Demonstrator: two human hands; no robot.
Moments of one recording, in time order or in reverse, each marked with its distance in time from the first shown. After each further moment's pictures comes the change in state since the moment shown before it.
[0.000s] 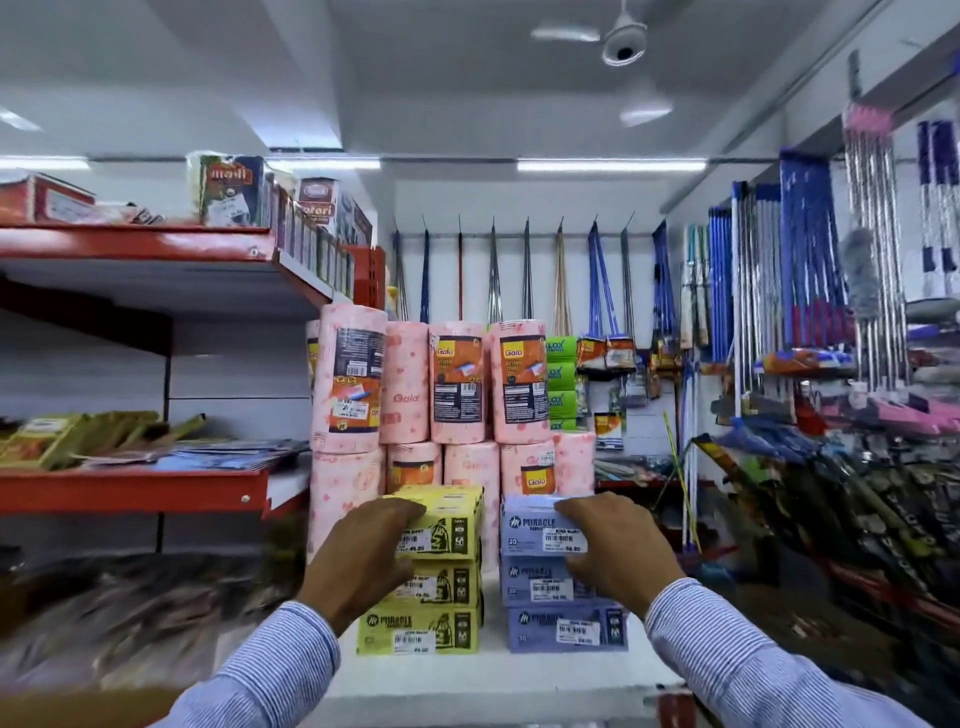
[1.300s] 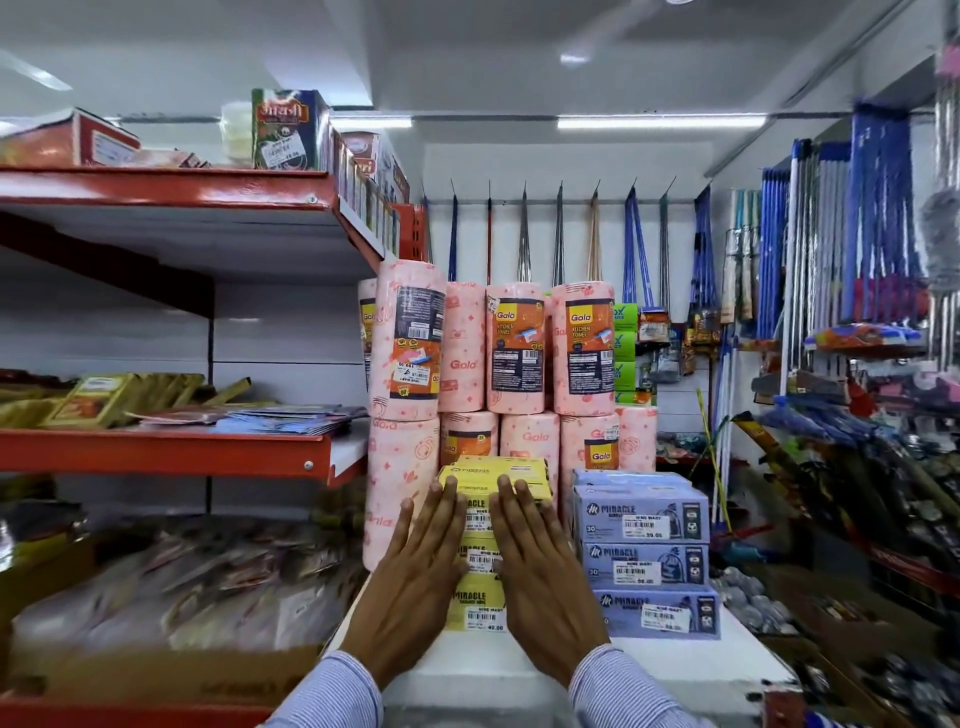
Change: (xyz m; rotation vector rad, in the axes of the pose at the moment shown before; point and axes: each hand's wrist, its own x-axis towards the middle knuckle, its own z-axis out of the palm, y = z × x) left_hand -0.029 -0.090 0.109 0.177 0.153 0.205; right_hand 0.018 -0.135 0.125 0.166 0.188 -0.188
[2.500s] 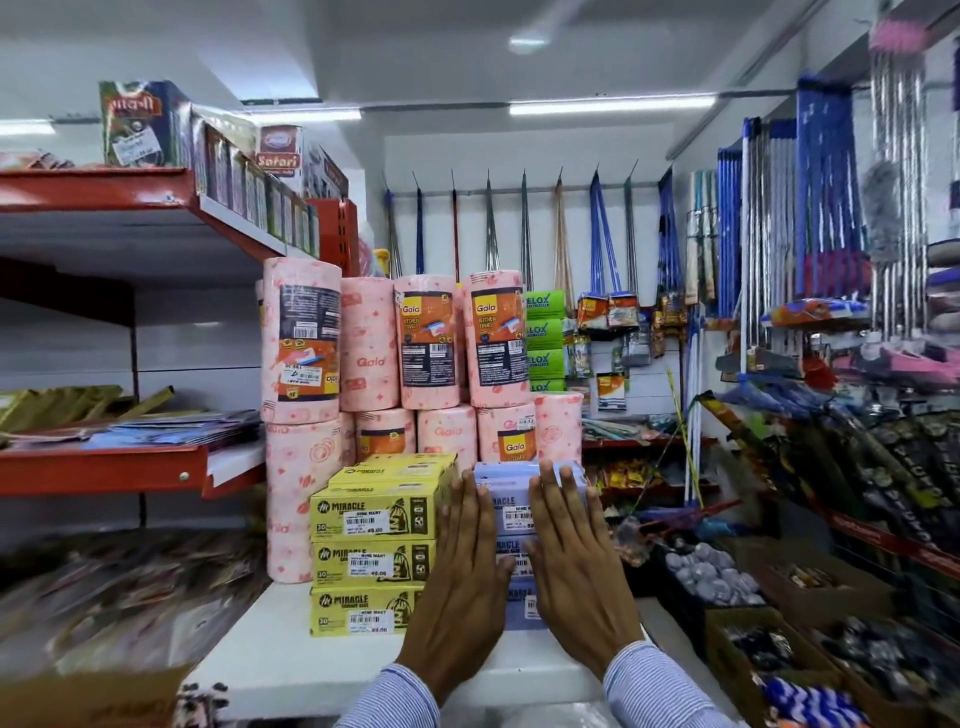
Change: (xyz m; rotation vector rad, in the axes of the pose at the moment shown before) left_hand 0.065 0.167 0.026 -0.343 0.118 -0.072; right_hand -0.060 0.134 -0.039 -0.091 0.166 0.092
